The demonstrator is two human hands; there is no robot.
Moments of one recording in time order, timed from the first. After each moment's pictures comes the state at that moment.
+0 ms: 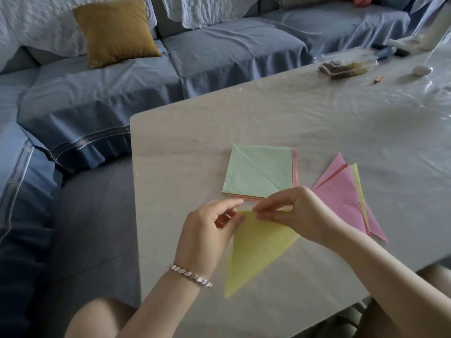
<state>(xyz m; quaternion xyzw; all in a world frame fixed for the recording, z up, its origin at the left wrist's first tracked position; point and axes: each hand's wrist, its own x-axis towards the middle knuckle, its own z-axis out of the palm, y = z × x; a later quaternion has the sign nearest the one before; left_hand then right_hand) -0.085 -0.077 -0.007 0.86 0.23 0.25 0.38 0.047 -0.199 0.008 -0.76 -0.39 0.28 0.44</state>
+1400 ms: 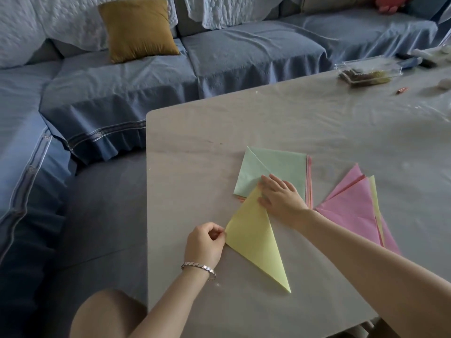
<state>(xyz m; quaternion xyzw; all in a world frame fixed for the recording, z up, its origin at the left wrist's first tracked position) -0.091 -0.048 -0.090 0.78 0.46 0.11 0.41 0.110 -0.127 -0.110 -0.86 -0.50 0.10 0.04</state>
